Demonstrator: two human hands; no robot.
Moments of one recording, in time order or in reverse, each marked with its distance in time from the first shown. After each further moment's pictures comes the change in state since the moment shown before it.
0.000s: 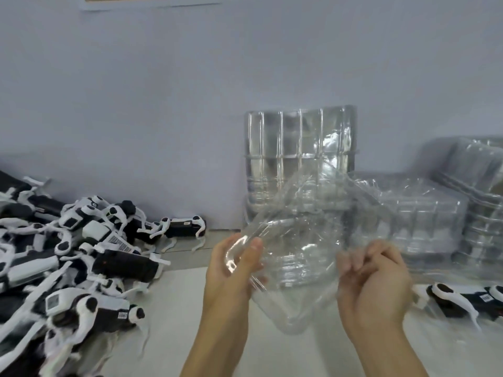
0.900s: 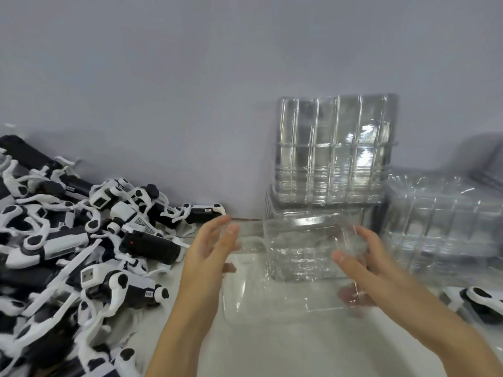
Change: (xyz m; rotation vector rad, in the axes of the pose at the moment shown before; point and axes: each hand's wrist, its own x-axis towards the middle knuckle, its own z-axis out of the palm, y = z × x) left_hand 0.020 0.023 -0.064 0.319 0.043 0.102; right_hand -0.003 -0.030 -0.006 -1.170 -0.689 0.249
